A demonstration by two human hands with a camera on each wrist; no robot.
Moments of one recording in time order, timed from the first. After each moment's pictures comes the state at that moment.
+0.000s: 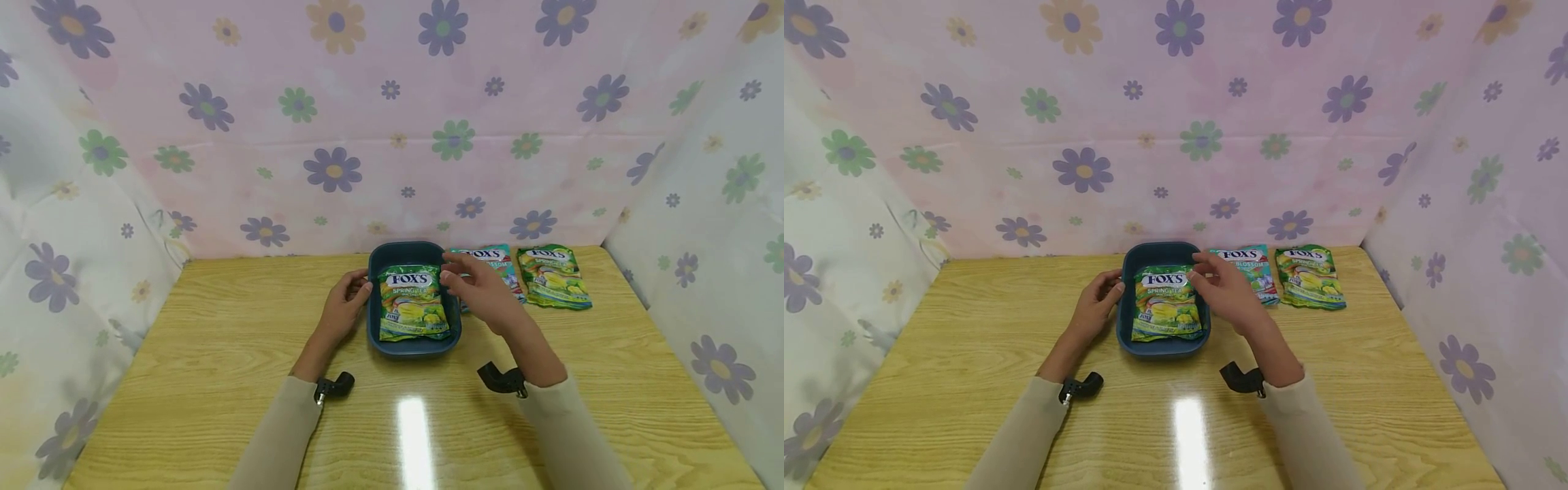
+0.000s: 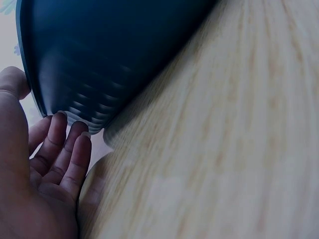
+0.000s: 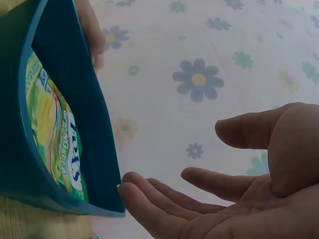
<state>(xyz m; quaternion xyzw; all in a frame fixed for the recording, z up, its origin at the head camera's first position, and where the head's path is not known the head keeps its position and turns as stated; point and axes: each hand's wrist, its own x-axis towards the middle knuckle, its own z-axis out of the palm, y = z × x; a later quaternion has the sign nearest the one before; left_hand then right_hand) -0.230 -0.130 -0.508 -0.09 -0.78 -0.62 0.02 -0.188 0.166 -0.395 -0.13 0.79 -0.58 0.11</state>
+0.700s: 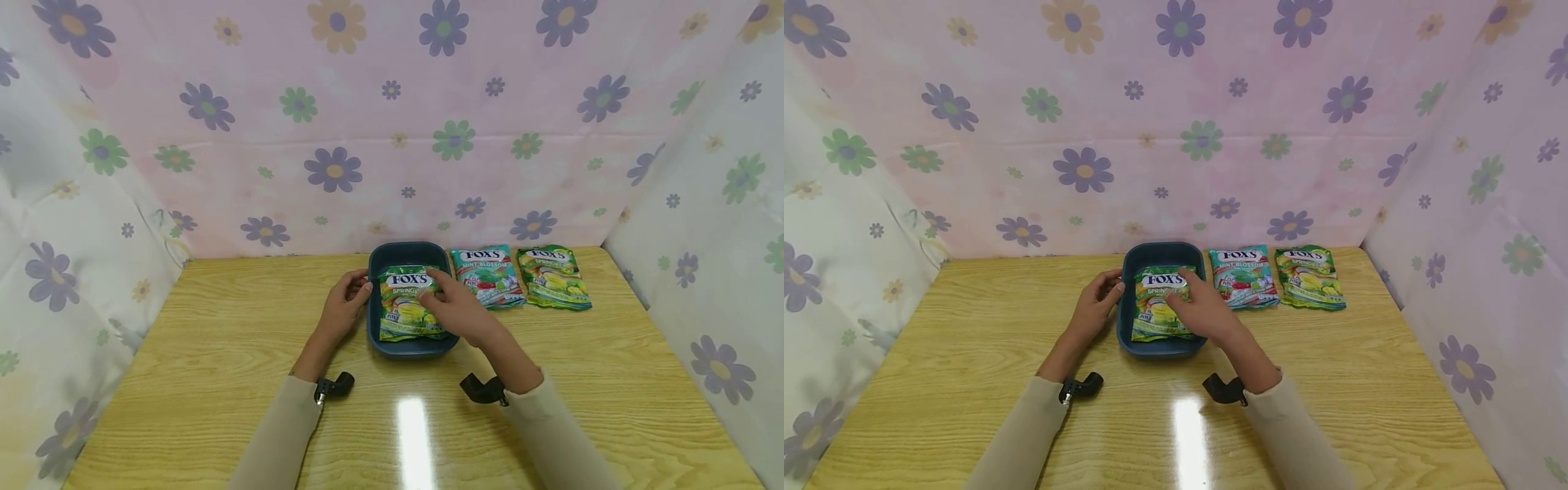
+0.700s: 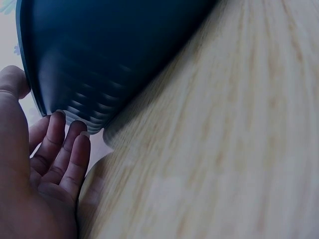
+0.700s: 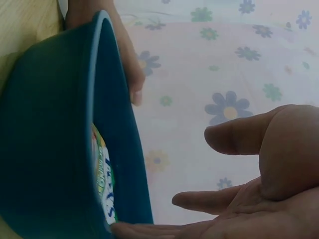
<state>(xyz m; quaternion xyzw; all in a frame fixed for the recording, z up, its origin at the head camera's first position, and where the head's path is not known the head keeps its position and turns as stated) -0.233 -0.132 -0.516 -0.10 -0.77 -0.63 0.03 -0.182 0.130 -0.409 -0.10 0.82 -0.53 0.19</state>
